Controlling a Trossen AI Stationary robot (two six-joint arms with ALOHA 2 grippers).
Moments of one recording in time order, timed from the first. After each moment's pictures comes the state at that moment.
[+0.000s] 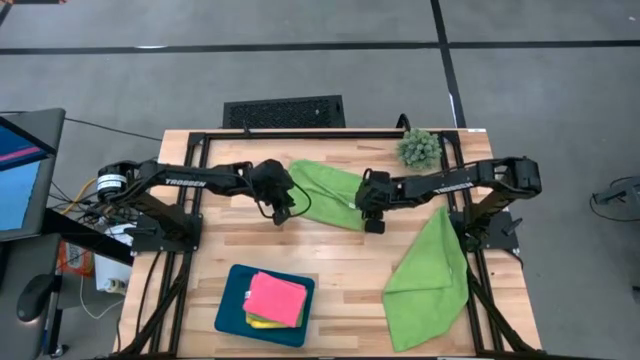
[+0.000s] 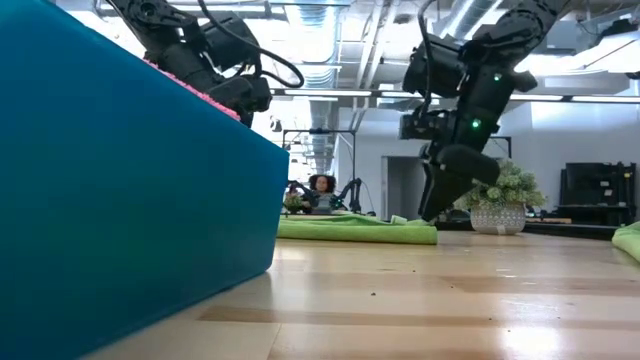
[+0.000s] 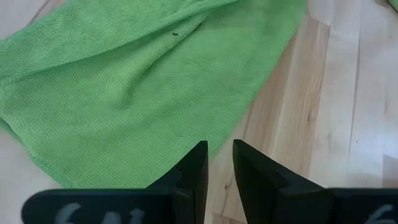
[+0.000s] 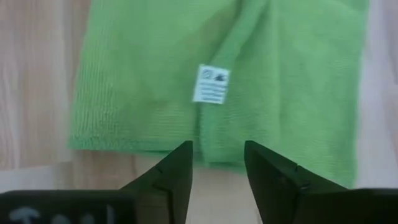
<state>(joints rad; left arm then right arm) 0.28 1.44 0.80 -0.23 0.13 -0.17 -0.13 1.57 0.77 -0.31 0.16 -0.16</state>
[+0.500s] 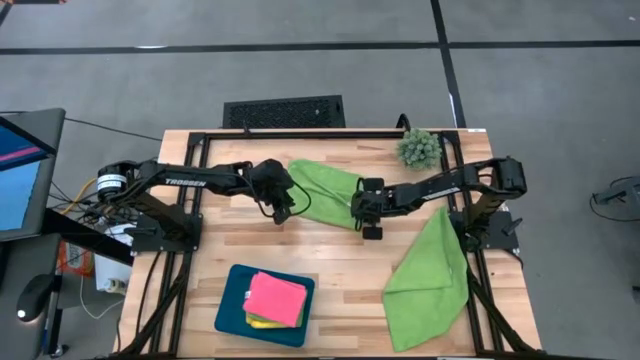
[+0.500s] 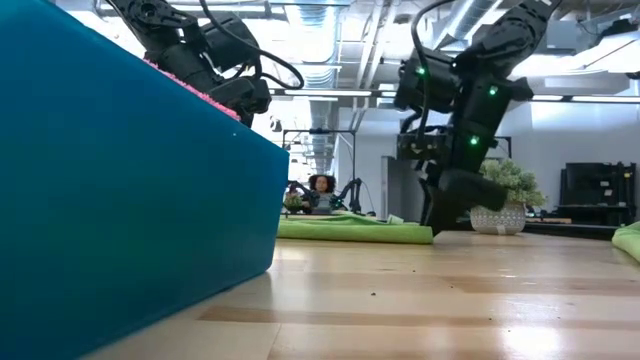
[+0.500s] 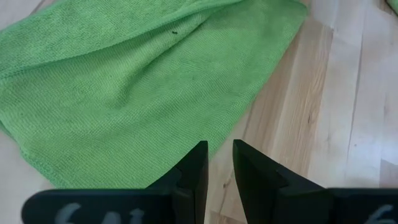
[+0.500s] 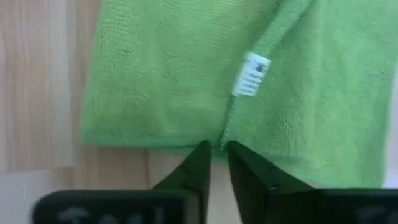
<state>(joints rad) 0.28 1.44 0.80 -0.24 0.13 -0.20 -0.07 1.68 0.81 -0.32 0.23 -0.17</state>
